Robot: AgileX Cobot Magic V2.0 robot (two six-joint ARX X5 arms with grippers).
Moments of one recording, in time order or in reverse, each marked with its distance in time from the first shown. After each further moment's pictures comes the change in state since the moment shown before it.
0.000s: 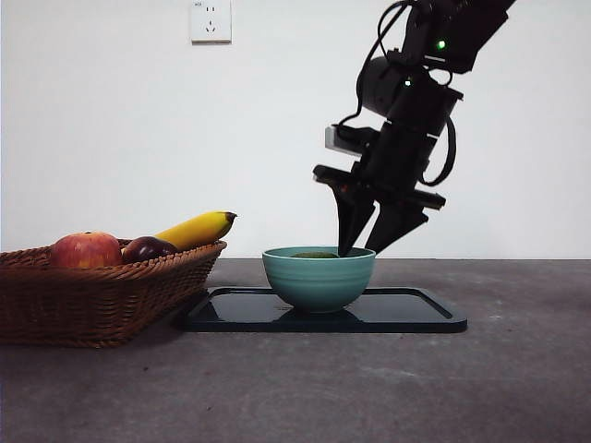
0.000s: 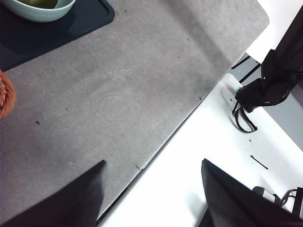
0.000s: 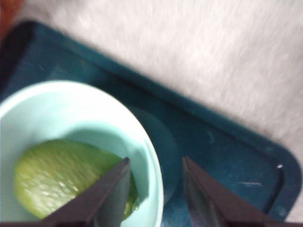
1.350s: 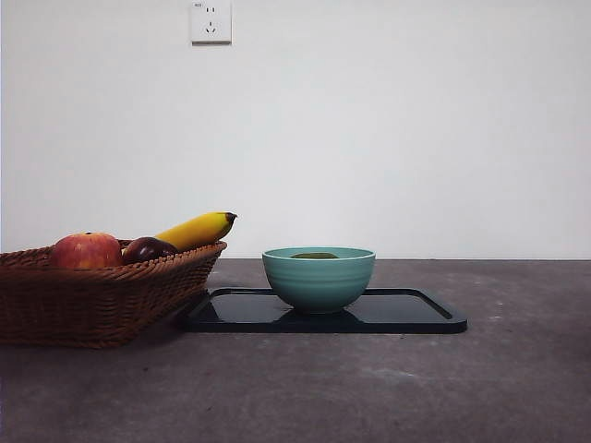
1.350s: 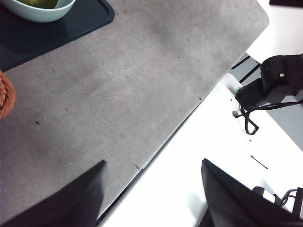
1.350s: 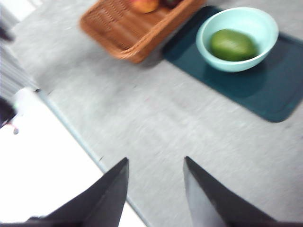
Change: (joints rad) left arm 0.000 0.000 0.000 0.000 0.000 0.000; right arm 0.108 -1.320 -0.643 -0.348 -0.194 0.006
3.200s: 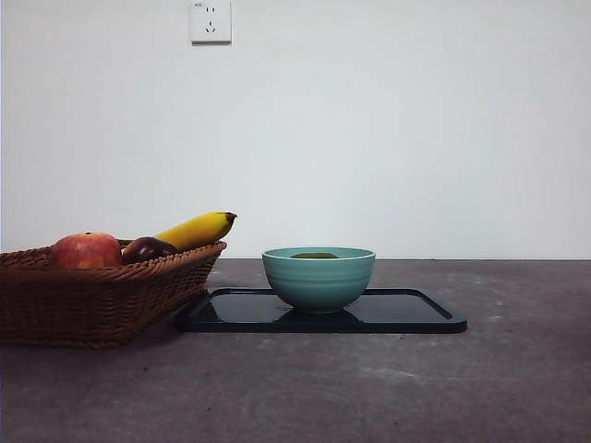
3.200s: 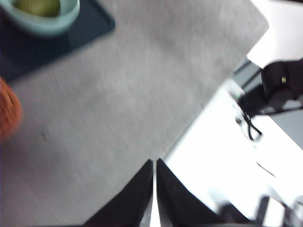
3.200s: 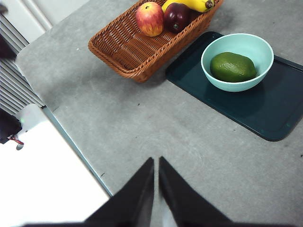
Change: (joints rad) left arm 0.020 -0.030 -0.003 0.078 -0.007 0.030; right arm 0.003 -0.053 -0.022 0.068 -0.001 0.014
